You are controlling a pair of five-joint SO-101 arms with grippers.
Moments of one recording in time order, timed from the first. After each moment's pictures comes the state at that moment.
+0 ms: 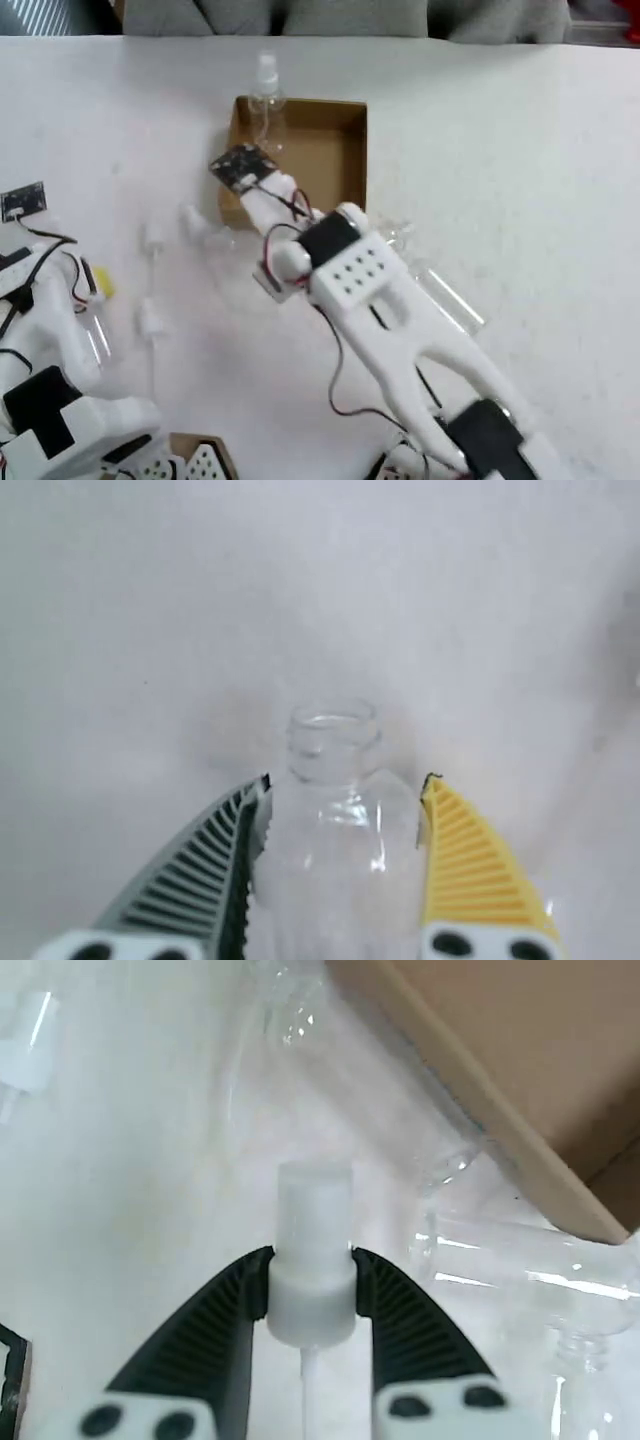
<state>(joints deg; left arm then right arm) -40.1 -4.7 43.3 48.4 -8.7 -41.0 -16.0 18.1 73.4 7.8</state>
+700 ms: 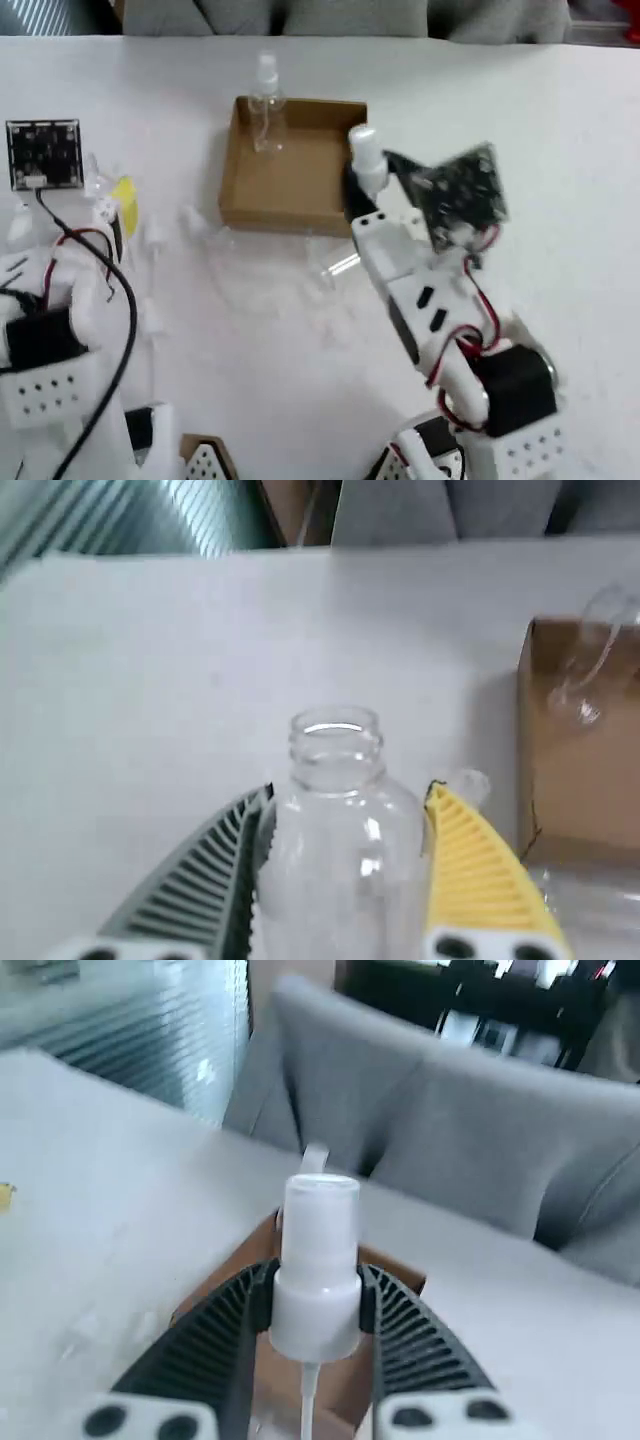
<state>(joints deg) -19.3 -58.2 41.3 54.3 -8.4 -23.7 -61.6 25.3 55.4 7.8</state>
